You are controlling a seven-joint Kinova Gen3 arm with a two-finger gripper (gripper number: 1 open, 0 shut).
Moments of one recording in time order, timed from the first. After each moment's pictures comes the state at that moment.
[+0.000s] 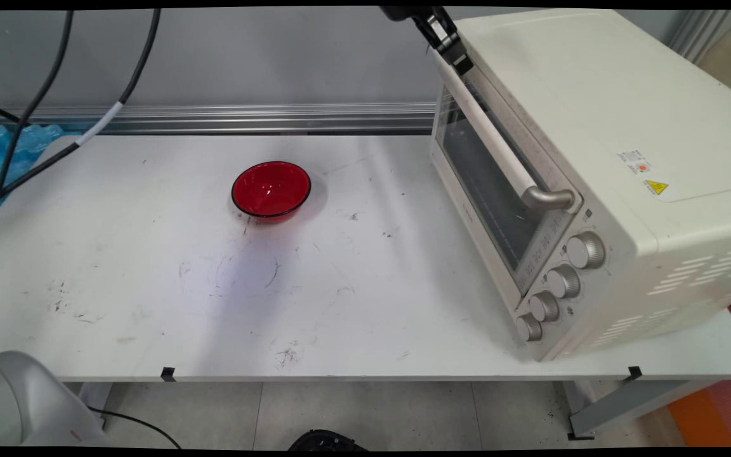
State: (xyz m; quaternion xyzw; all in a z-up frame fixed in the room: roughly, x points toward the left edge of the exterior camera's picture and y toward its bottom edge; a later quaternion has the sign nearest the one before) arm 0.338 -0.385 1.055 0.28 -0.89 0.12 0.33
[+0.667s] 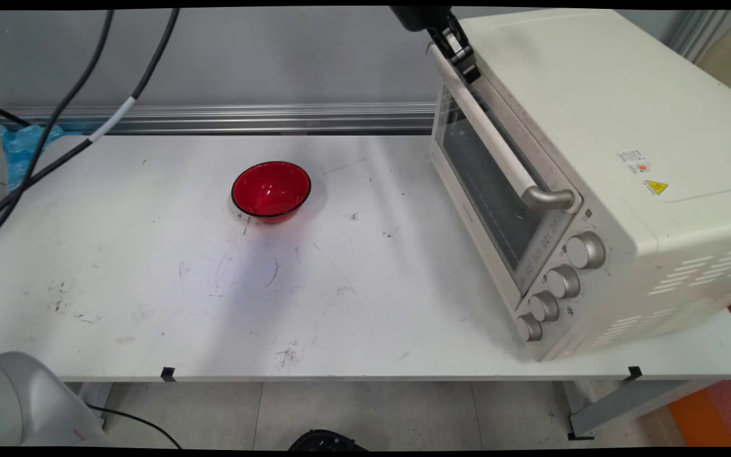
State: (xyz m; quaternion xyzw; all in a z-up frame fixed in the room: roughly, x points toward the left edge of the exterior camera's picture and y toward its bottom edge) arm 0.316 -0.409 1.041 0.28 -0.90 0.12 0.31
